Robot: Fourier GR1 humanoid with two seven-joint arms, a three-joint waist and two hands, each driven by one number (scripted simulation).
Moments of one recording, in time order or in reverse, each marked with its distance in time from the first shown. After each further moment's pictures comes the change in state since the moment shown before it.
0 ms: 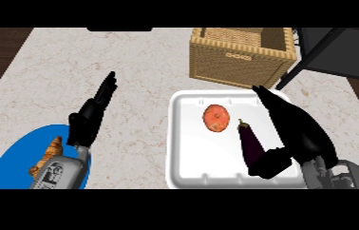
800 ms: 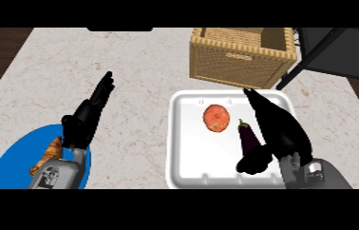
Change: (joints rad) left arm 0.030 -0.025 0.044 -0.060 -0.036 -0.041 0.031; right arm 0.028 0.147 -0.007 0.086 0.152 0.034 -0.013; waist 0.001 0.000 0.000
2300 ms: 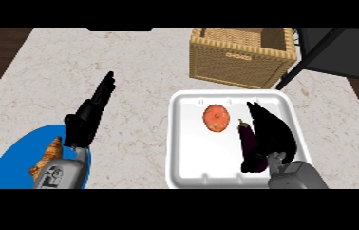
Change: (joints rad) left arm 0.001 -0.073 0.078 0.010 -0.085 -0.076 -0.003; right arm 0.116 0.143 -0.094 0.227 0.284 0.074 -0.172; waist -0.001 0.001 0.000
